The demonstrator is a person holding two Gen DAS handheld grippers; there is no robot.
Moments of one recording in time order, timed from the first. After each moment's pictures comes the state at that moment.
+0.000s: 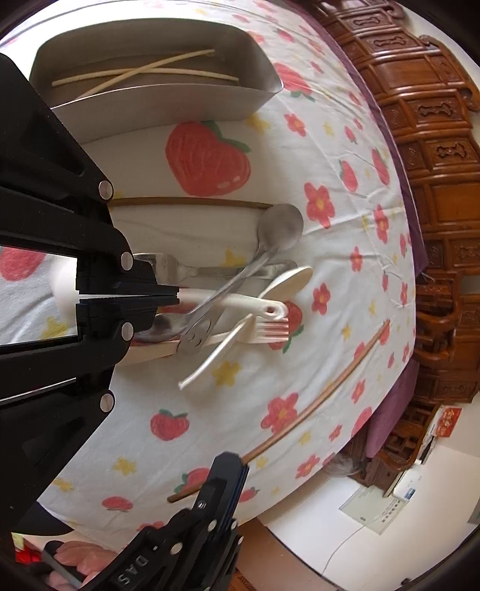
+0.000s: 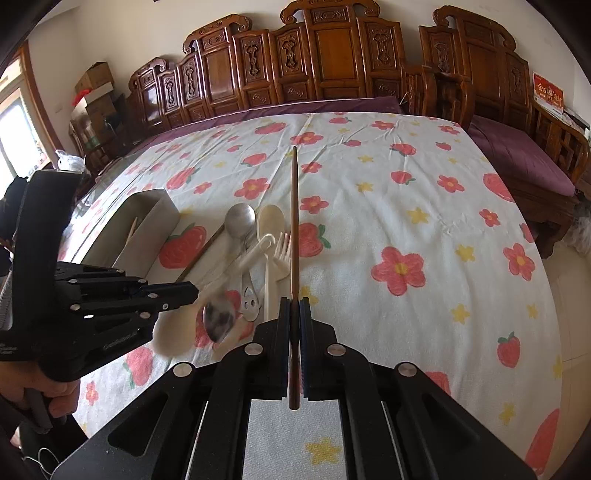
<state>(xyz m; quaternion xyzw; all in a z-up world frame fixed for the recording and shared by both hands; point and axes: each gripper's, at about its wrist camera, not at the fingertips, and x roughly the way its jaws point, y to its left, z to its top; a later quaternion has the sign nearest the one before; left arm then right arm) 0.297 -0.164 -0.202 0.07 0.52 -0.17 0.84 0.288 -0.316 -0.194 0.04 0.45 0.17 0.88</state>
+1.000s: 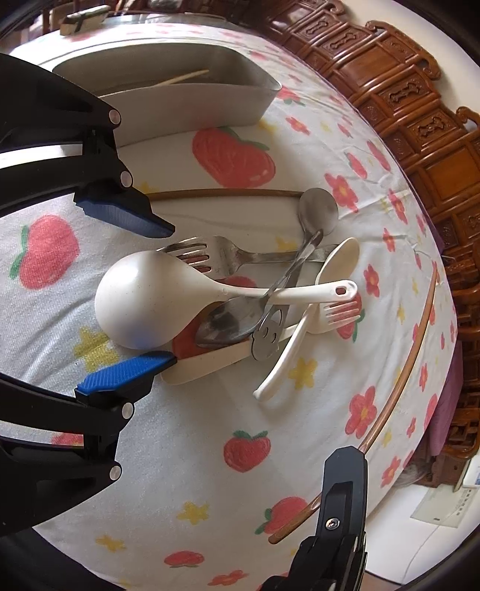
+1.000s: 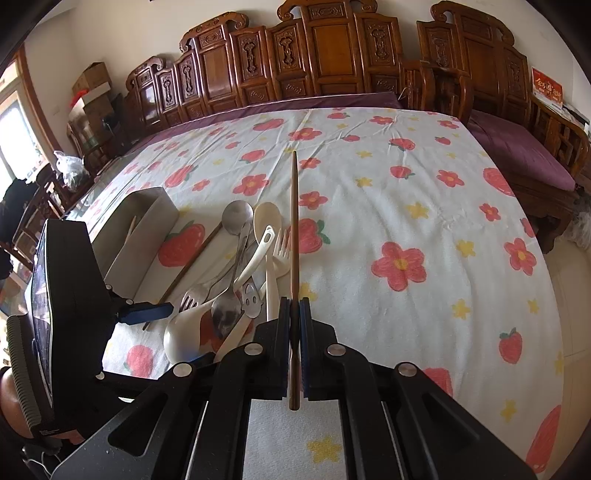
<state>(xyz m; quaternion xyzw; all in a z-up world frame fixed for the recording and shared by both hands) 0.266 -0.192 -0.234 0.20 0.54 -0.12 0.81 0.287 -0.317 -0.197 0.04 0.46 0.16 0.87</state>
